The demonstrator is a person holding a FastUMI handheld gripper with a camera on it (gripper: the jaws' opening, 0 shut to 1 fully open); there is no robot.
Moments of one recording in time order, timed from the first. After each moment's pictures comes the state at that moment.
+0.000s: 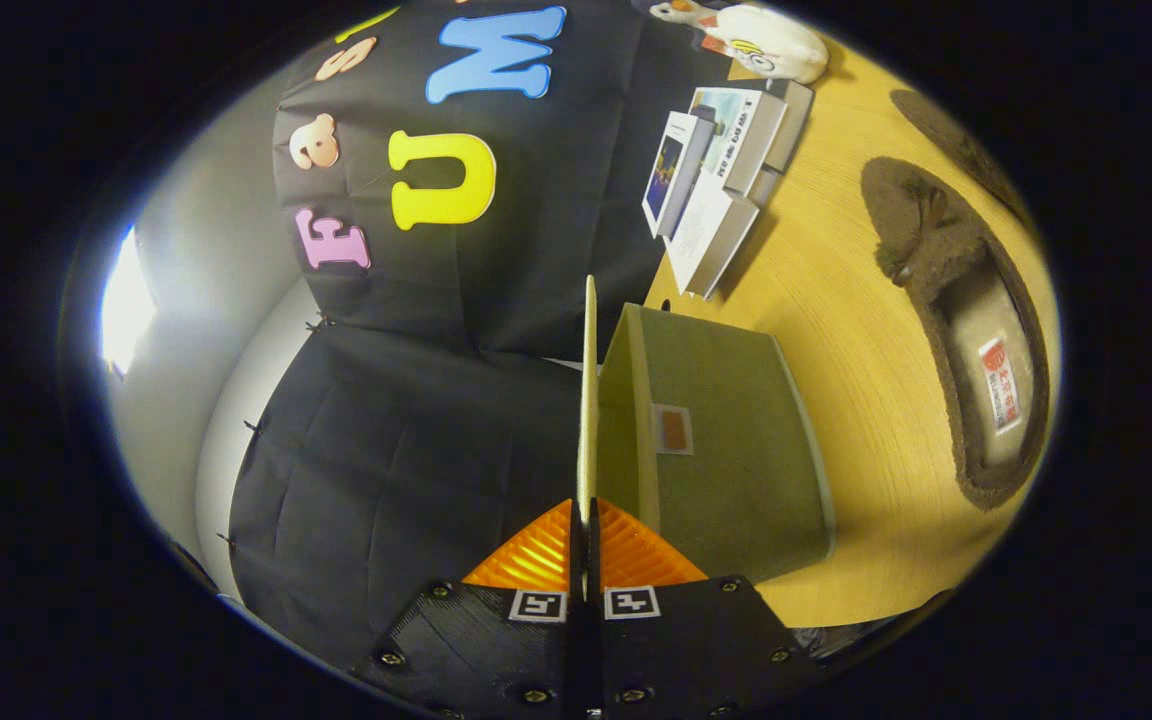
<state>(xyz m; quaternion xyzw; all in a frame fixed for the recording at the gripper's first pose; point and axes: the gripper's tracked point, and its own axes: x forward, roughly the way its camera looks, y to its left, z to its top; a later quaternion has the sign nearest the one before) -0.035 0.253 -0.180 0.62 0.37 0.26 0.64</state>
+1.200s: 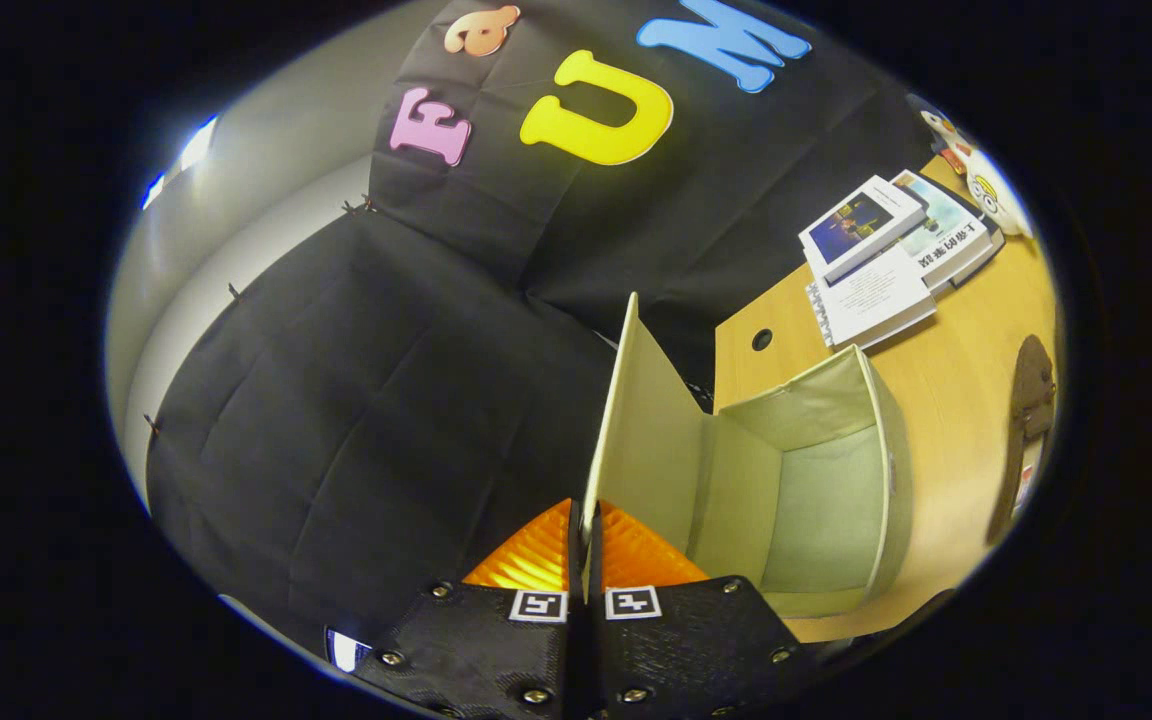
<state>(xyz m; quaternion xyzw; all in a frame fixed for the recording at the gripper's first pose) 0.002 0.359 -0.046 0.44 0.37 0.32 0.75</state>
